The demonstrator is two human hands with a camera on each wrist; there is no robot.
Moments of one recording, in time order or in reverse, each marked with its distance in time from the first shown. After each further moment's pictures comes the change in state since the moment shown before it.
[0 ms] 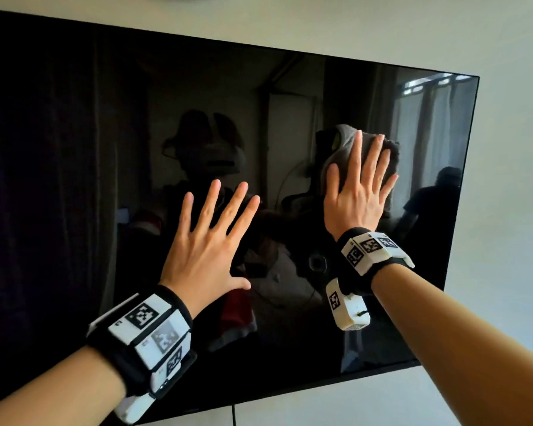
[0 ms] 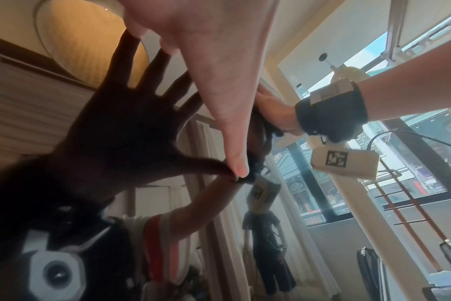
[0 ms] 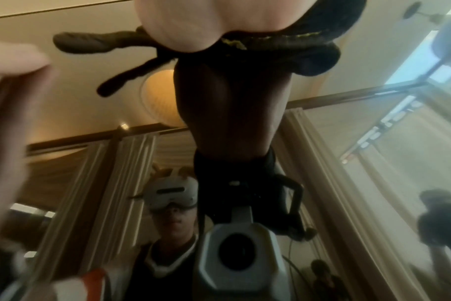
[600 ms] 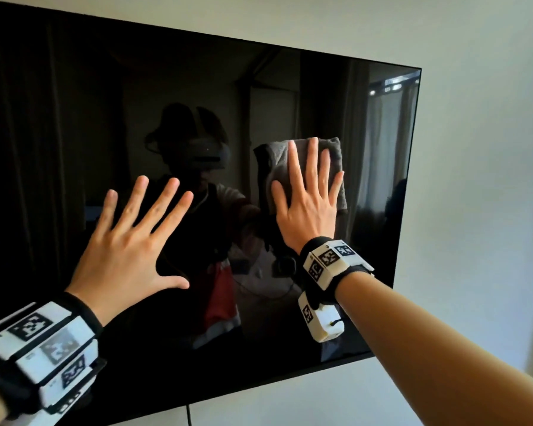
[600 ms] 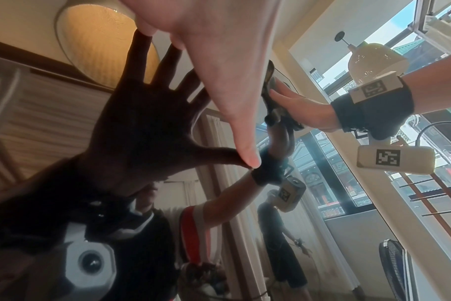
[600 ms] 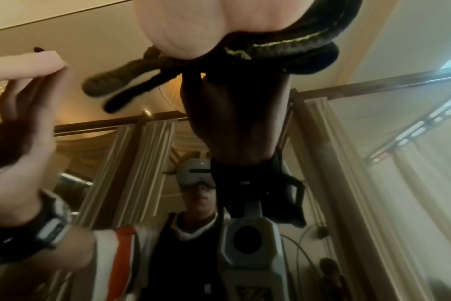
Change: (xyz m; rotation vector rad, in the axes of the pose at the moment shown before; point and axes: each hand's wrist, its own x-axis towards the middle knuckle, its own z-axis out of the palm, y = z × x) left_hand -0.003 0.000 0.004 0.001 0.062 0.026; right_hand -0.010 0.039 -0.008 -0.064 -0.117 -0.231
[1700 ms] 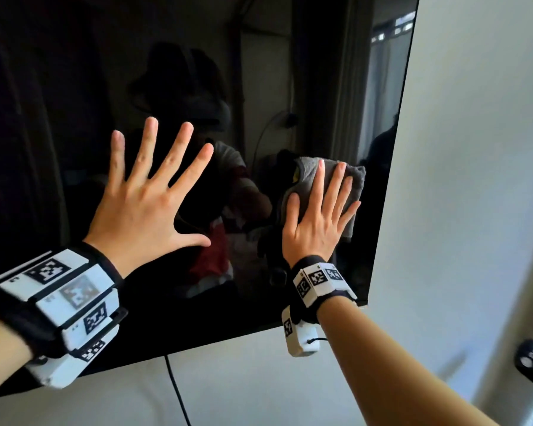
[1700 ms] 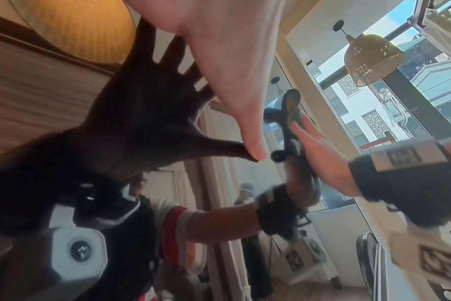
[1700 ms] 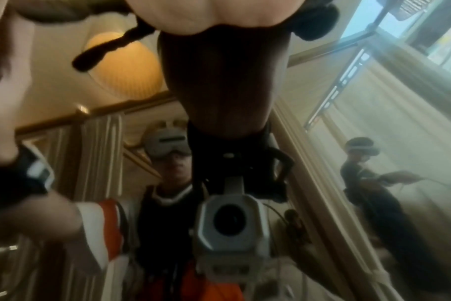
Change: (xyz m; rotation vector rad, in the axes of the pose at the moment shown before) left_hand 0.029 0.080 0.024 0.010 0.026 0.059; right_hand -0.115 0.068 0.047 0.147 0.115 0.360
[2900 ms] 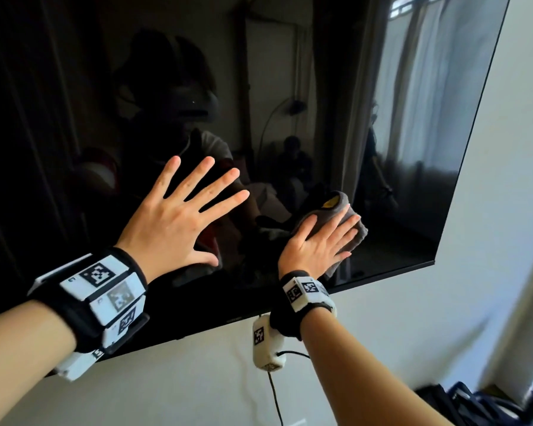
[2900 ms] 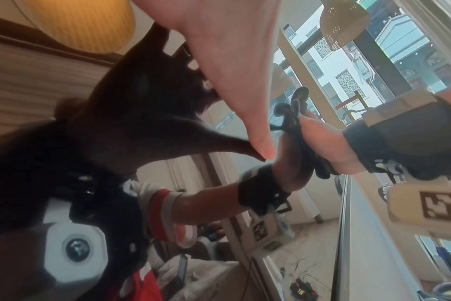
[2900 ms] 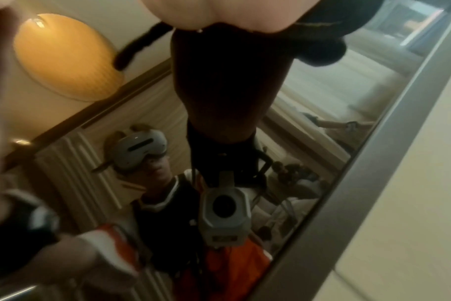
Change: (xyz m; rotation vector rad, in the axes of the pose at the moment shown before) left_hand -0.127 -0.144 0.019 0.055 -0.071 0.304; right_hand -0.144 -0.165 0.061 0.150 0.024 0.568
